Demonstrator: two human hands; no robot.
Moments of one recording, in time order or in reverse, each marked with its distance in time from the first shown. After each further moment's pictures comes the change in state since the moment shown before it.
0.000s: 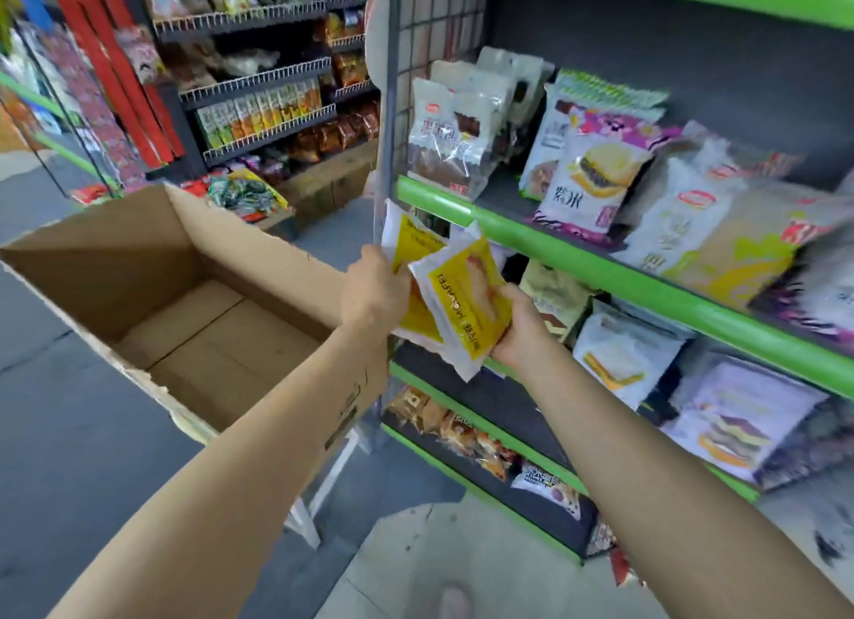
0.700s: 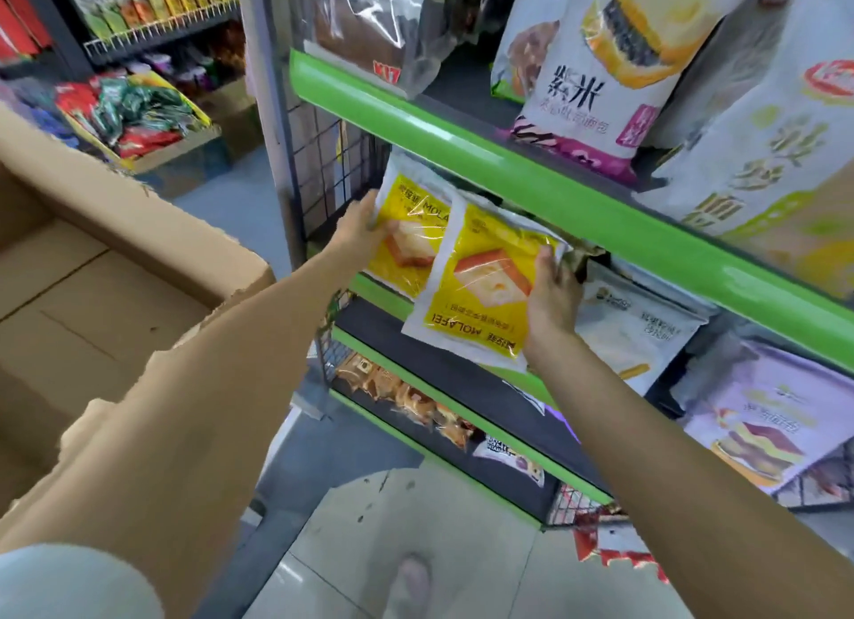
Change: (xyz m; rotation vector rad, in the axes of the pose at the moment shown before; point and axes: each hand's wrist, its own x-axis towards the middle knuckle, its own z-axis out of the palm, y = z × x) left_hand 0.167 -0.053 0.192 -0.165 -0.316 0.084; right_hand 0.114 -0.009 -0.106 -0.545 0.566 -0.342
